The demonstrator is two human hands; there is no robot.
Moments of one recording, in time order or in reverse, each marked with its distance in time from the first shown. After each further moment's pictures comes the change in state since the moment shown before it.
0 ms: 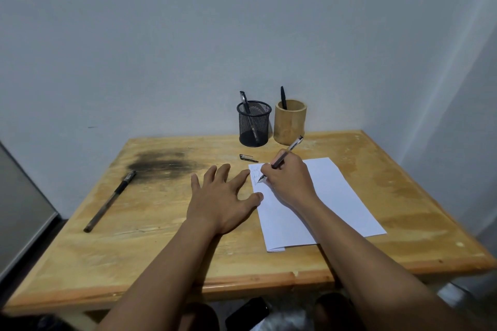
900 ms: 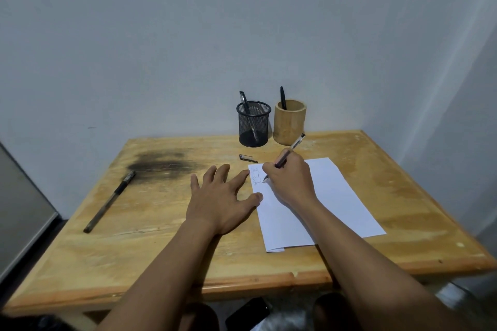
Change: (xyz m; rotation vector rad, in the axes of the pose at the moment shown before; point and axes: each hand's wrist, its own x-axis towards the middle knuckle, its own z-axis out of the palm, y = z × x) left_hand -0.002 0.001 -0.002 -0.010 -0.005 -0.005; right_hand 0.001 0.000 0.001 0.010 0.086 0.027
